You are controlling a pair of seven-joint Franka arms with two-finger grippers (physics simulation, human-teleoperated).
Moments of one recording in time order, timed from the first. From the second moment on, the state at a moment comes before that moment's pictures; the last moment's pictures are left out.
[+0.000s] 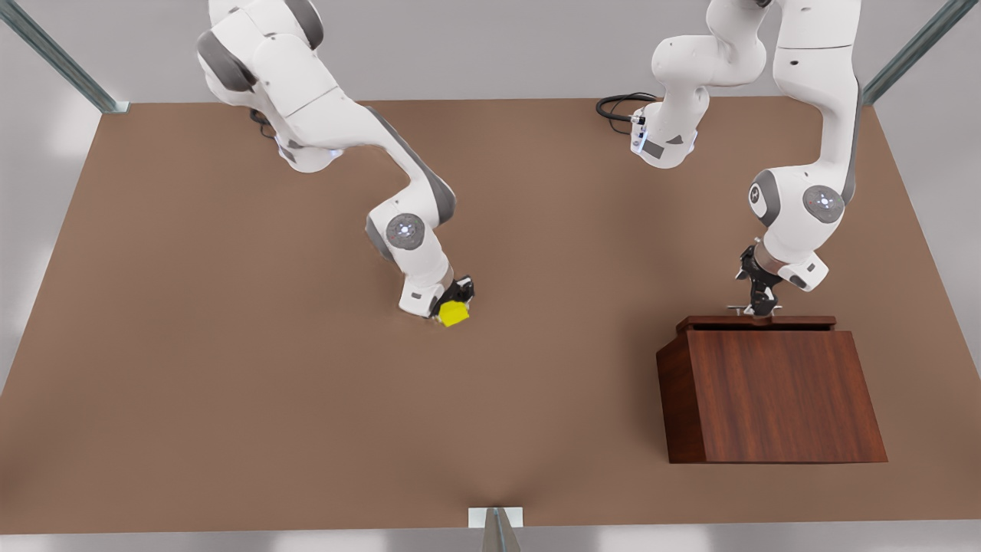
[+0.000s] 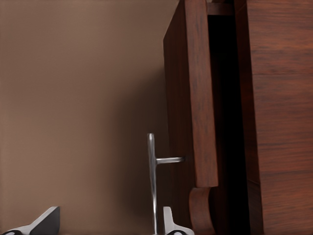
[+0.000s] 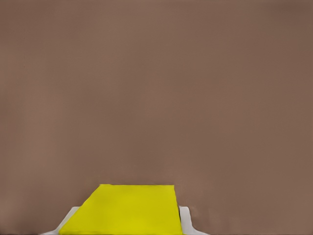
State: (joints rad) left arm -0.04 0.05 0.15 -2.43 0.01 2.63 -1.40; right arm 0.68 0.59 0.07 -1.70 0.05 2.52 0.28
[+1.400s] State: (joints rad) left arm -0.29 0.26 0.02 -1.59 0.02 1.94 -0.58; right arm -0.03 0.20 -0.04 -1.42 0.07 1.57 -0.11
